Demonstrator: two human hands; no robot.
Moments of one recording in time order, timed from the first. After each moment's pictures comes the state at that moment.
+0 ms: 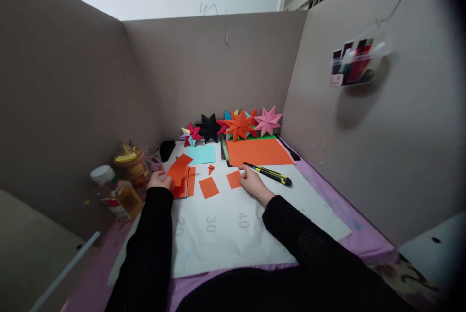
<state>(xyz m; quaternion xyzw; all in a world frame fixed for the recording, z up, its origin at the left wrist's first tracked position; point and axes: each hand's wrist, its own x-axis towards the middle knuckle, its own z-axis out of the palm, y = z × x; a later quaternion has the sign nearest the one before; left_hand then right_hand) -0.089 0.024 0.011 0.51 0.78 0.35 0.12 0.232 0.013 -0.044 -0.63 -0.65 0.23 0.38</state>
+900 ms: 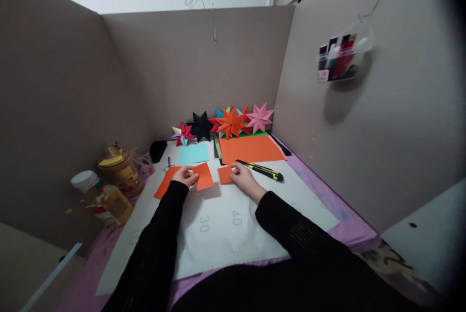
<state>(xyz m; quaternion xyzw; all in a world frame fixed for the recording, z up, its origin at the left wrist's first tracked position) -0.016 0.044 -0.009 0.63 0.57 0.39 0.36 0.223 0.015 -0.041 -0.50 -0.53 0.39 0.56</state>
